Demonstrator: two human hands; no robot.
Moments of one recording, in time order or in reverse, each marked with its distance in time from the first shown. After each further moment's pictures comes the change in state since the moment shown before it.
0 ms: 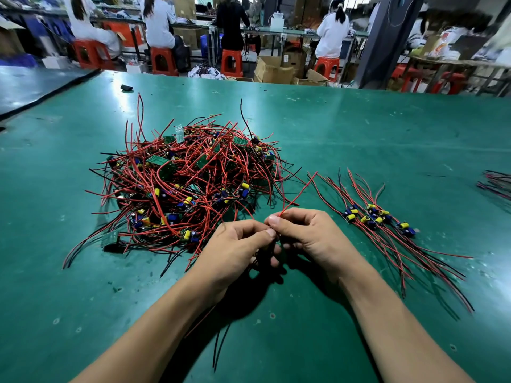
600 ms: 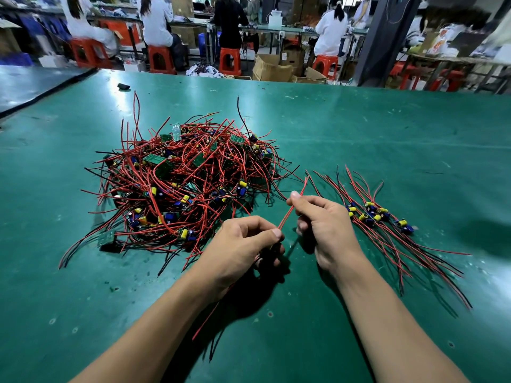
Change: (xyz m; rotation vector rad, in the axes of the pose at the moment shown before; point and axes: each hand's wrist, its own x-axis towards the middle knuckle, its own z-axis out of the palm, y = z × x) left_hand 0.000 0.006 0.005 0.071 -0.051 0.001; right_hand 0.020 0.000 -0.010 0.078 0.422 -0.073
